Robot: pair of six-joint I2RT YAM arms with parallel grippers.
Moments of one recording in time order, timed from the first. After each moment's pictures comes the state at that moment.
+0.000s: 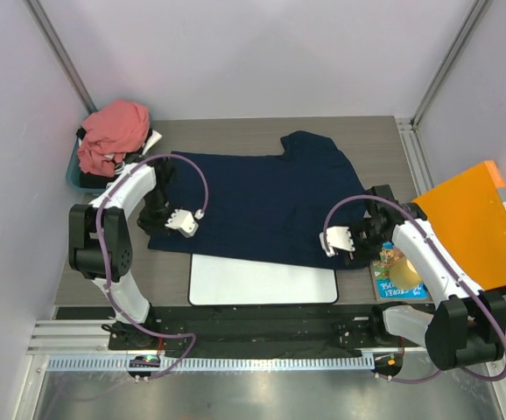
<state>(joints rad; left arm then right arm) -0.13 1.76 1.33 -1.30 0.00 1.79 0.14 1.15 0.83 -1.00 -0.30 -1.59</state>
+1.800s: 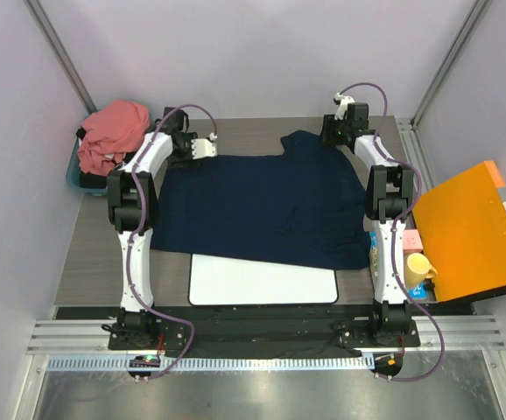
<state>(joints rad) -0.11 2.36 2.05 -0.75 0.05 1.38 0.03 2.60 2.20 -0.20 -0.26 -0.01</state>
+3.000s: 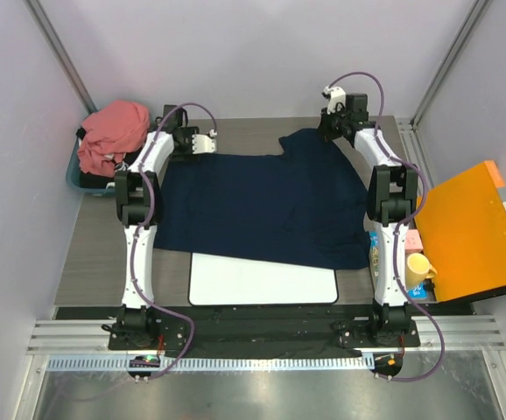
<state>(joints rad) -0.09 2.54 2.27 -0.70 0.09 1.47 0.05 2.48 2.15 -0.27 -0.42 -0.18</state>
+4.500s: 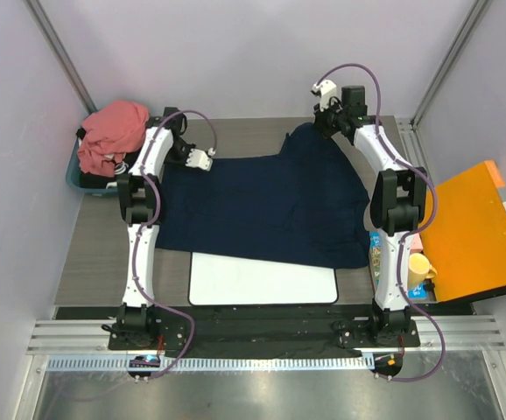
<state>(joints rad) -0.08 2.65 2.52 -1.18 0.09 1.77 0.12 2.26 2.01 -0.32 -0.40 -0.37</state>
